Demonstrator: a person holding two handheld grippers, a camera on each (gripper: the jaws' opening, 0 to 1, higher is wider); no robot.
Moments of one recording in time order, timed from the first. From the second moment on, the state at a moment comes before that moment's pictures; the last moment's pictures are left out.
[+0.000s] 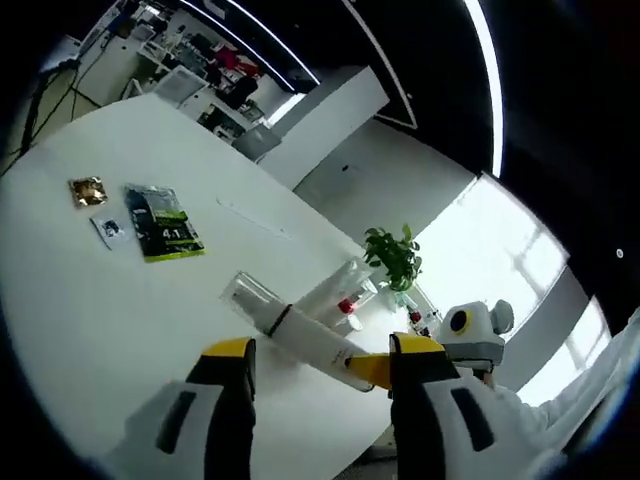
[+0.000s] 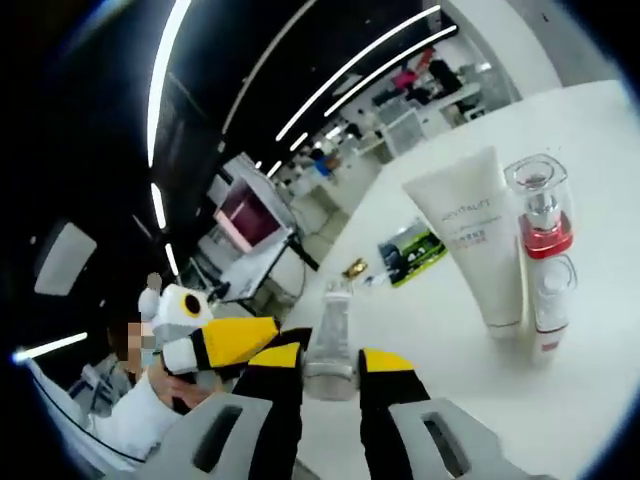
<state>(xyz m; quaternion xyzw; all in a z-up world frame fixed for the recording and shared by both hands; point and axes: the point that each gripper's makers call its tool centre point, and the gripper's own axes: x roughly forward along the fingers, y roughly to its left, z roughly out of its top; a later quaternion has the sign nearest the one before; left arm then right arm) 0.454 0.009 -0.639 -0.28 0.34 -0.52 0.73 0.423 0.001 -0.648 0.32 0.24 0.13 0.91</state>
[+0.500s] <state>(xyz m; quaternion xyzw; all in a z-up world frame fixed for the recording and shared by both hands) 0.453 -0.016 -0.648 -0.30 0.37 -0.51 0.72 0.415 -0.008 -0.644 0.20 0.21 0.13 0.95</state>
